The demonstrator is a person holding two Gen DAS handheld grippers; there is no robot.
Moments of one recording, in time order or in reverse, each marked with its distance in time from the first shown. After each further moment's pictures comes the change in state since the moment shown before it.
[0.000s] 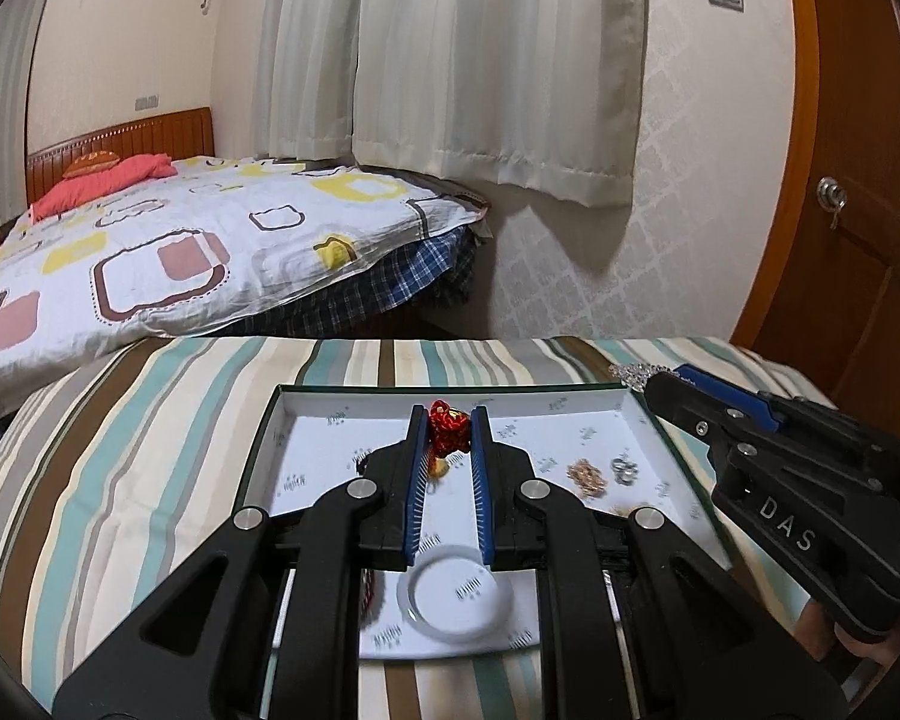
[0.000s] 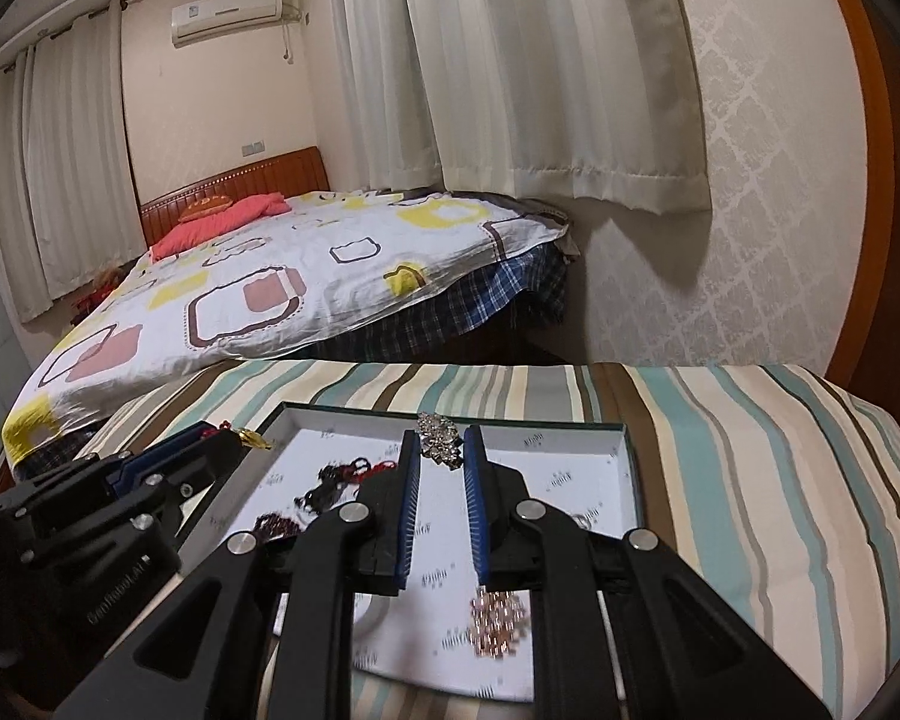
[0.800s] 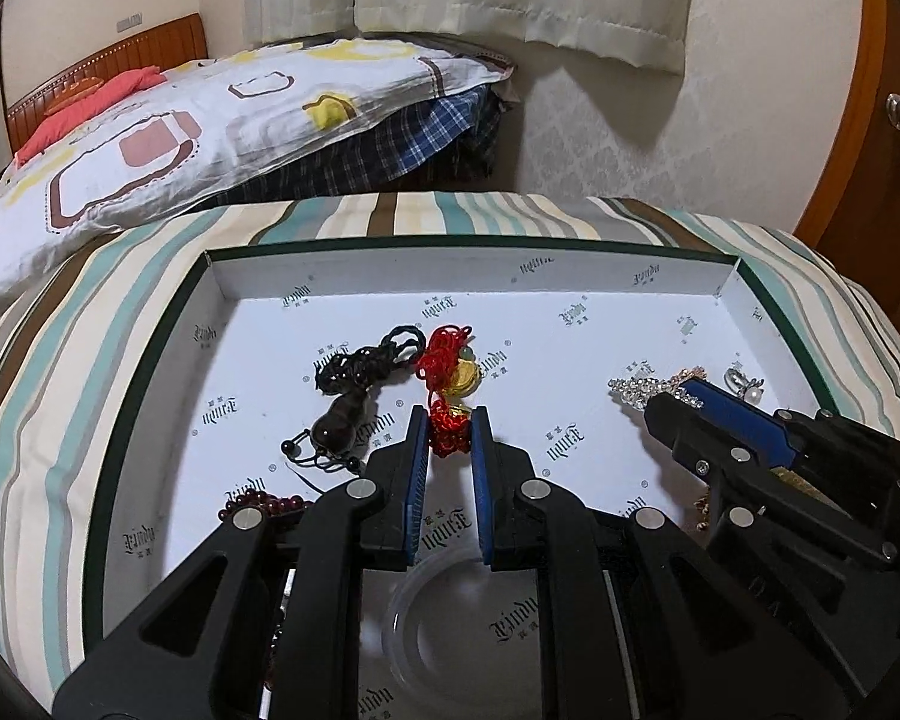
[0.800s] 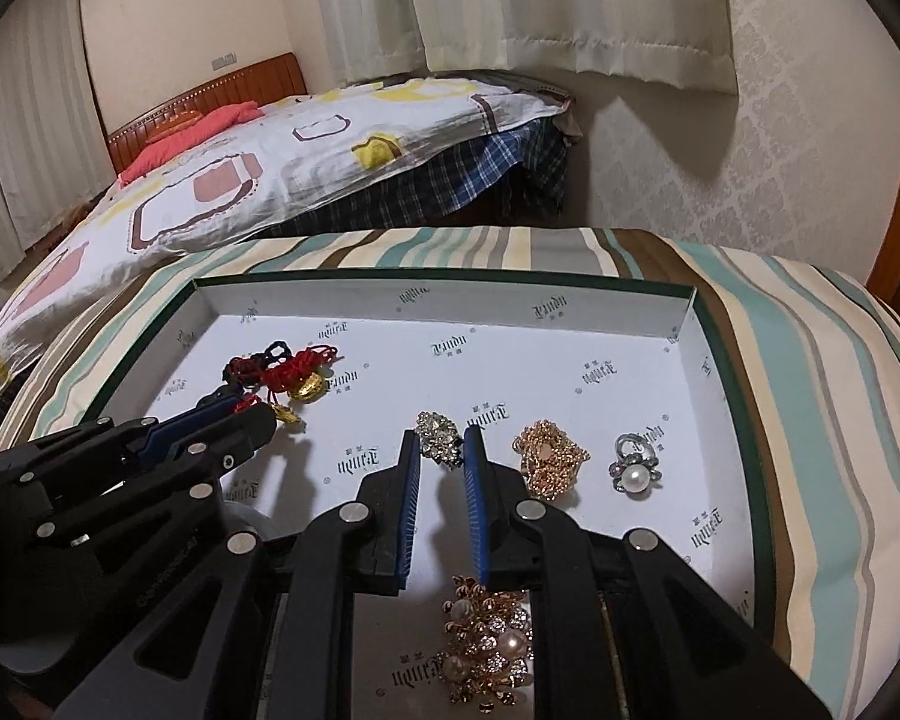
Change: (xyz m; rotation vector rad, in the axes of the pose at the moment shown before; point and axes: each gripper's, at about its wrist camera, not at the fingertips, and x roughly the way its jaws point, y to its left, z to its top) left arm 0.117 0.007 -0.042 0.001 0.297 0.043; right arm 0.093 -0.014 -0.049 0.017 0.250 -0.022
